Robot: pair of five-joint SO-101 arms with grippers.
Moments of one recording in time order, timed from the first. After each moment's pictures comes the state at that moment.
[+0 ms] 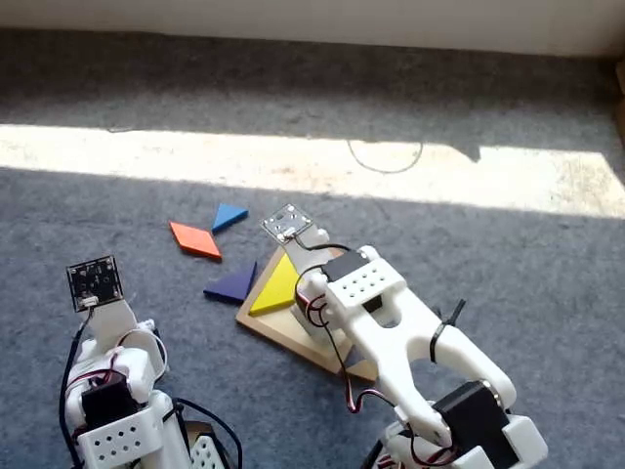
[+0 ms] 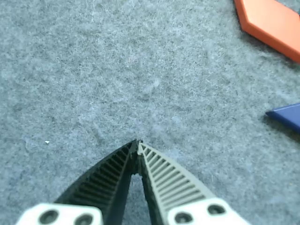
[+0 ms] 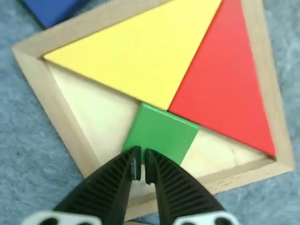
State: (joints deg) left arm -28.7 -102.4 95.9 72.7 2.0; right arm -38.2 -10.3 44.1 54.2 11.1
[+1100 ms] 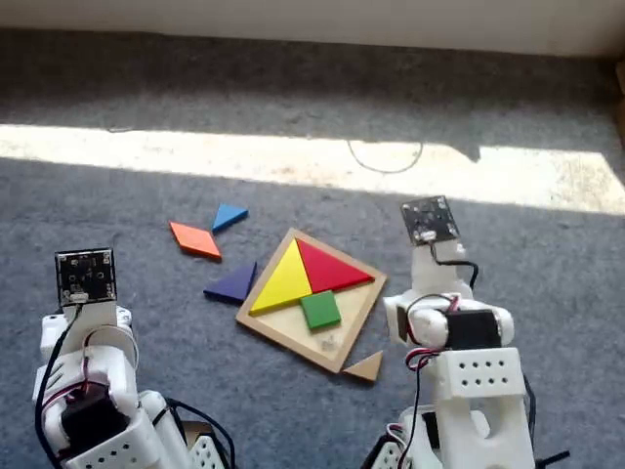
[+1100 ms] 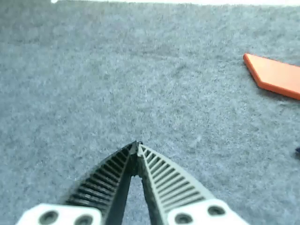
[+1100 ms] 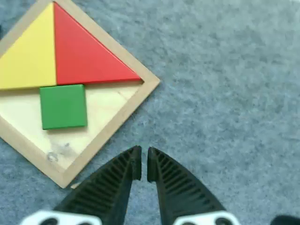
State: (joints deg) left arm -36.1 -102.4 82.6 69.8 -17.2; right arm -10.1 -58.2 61.1 69.8 11.0
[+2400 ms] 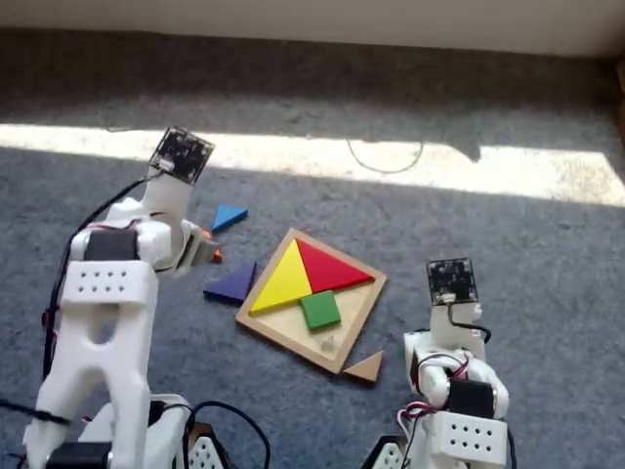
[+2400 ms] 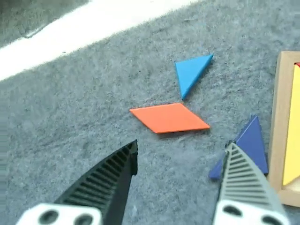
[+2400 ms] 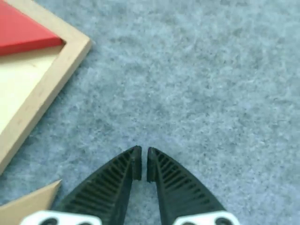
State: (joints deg) left arm -8.7 -32.4 44.2 55.8 -21.4; right arm 2.7 -91.1 96.0 58.9 16.7
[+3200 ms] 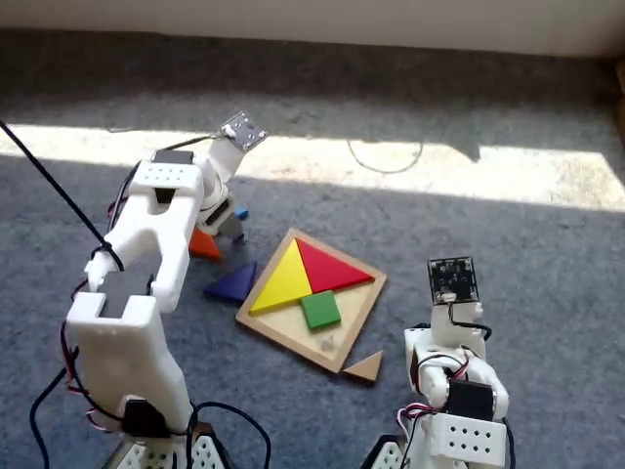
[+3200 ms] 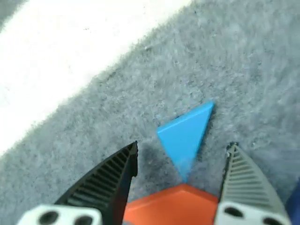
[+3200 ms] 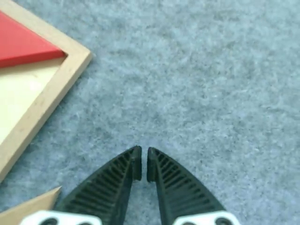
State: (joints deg) left arm -4.0 24.1 5.2 54.9 -33.6; right arm 2.7 -93.2 96.1 58.9 16.7
